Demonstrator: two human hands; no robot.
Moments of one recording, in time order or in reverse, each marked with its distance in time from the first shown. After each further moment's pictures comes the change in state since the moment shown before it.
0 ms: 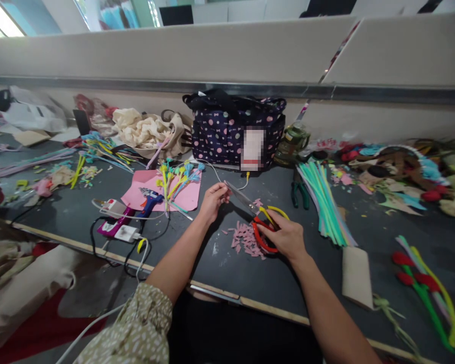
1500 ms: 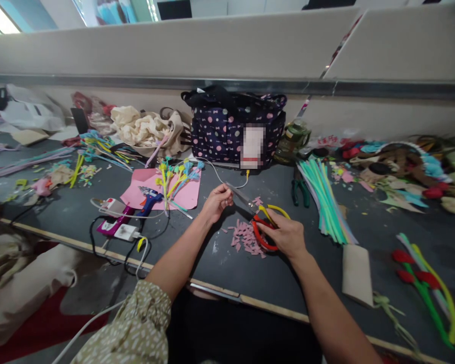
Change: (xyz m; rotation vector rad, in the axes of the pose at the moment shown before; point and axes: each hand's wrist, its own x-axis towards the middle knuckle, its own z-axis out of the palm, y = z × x) left_hand -0.003 -0.009 0.003 -0.134 -0.175 -0.077; right_hand -0.002 0.004 0.001 -0.017 0.023 -0.102
